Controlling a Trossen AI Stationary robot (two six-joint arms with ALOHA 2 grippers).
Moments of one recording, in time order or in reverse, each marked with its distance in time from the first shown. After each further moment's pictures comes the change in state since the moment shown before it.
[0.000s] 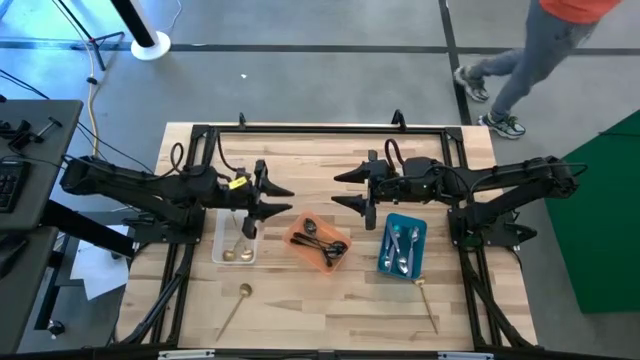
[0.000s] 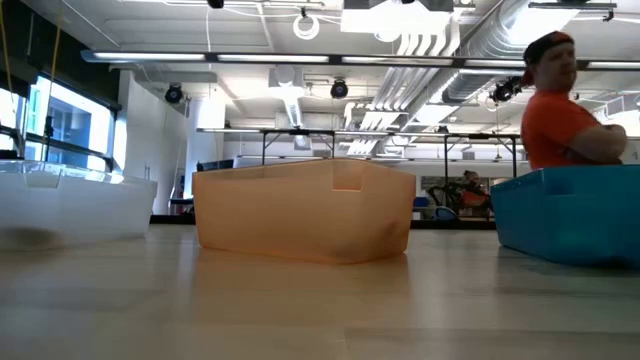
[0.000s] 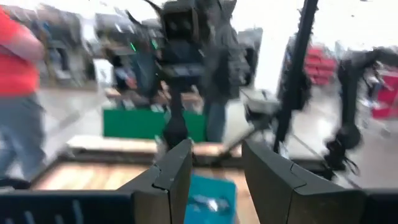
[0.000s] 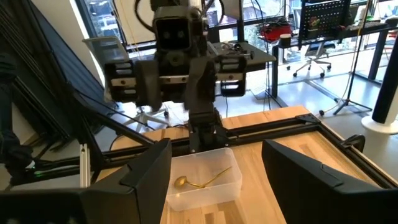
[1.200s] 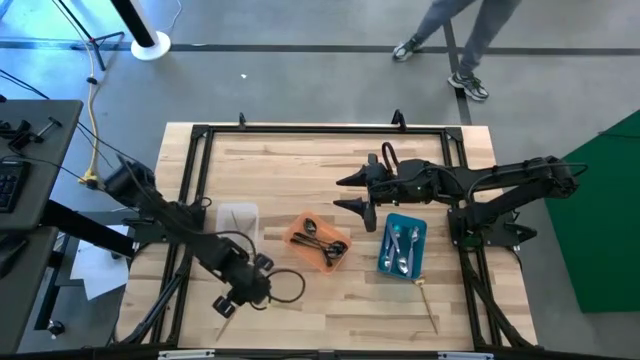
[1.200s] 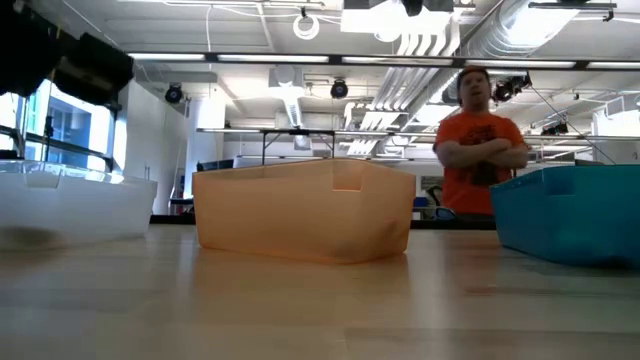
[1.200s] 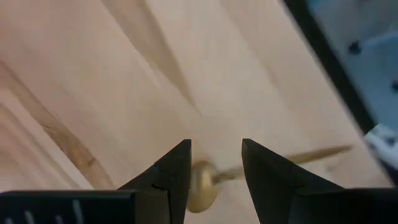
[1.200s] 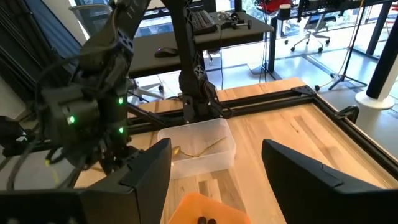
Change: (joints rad) left arm -0.498 0.573 0.292 -1.020 0.230 0.036; right arm 0.000 0.000 0.000 -0.122 -0.006 0.010
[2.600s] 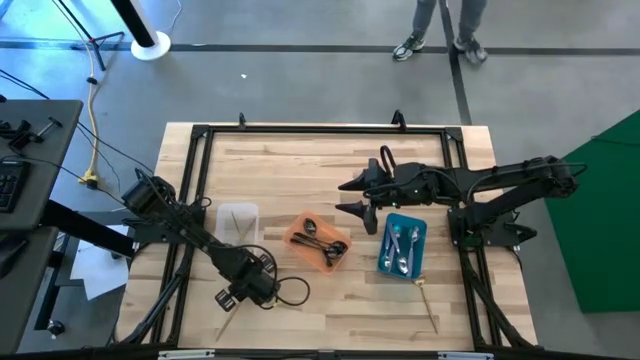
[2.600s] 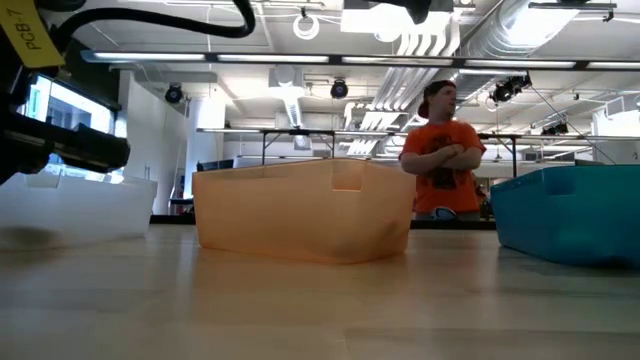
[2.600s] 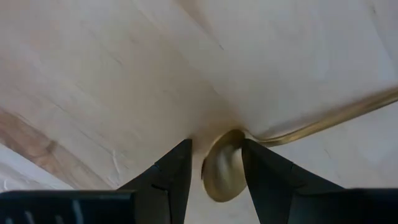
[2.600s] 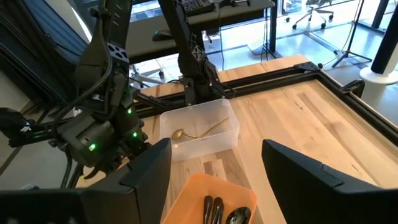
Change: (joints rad) left arm 0.022 0.216 0.003 -0.083 0.023 0.199; right arm 0.010 0.001 0.000 -0.074 0.003 0.065
